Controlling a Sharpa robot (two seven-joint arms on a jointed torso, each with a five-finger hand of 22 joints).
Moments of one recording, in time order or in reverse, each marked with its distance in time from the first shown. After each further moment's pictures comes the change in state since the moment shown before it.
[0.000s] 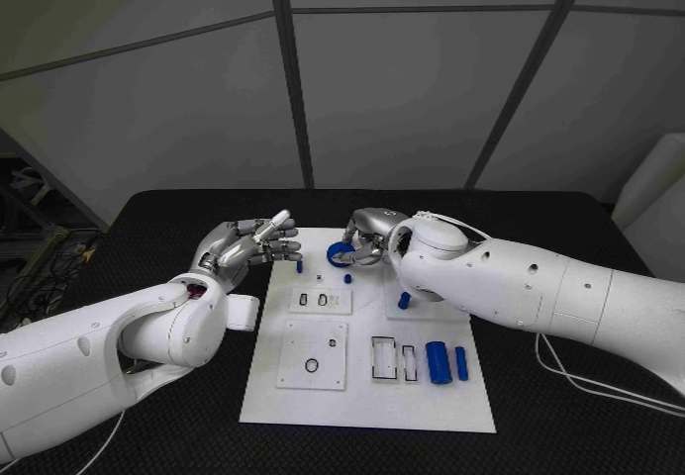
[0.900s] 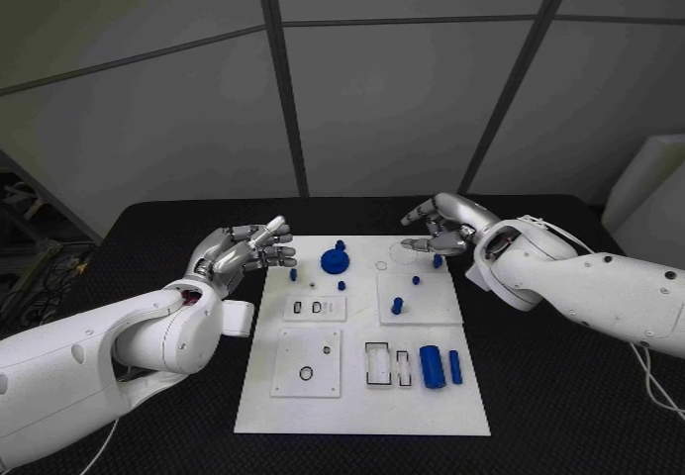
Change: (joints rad) left arm 0.000 -0.007 0.000 -0.005 0.000 0.000 -0.002; left_hand 0.000 0.000 0.000 0.000 0.000 0.000 0.000 -0.004 0.000 -0.004 -0.003 -0.005 -0.001 0.000 0.000 0.000 0.002 0.000 -0.004 0.004 0.000 0.001; right arm 0.000 -0.387 0.001 0.191 0.238 -0.241 0.286; right_hand 0.206 -0.065 0.024 -0.120 0.022 0.002 -0.003 -0.015 -0.006 0.007 -0.007 0.000 0.006 0.000 0.000 0.002 0.000 -0.016 0.000 0.000 0.004 0.001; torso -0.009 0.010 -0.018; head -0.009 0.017
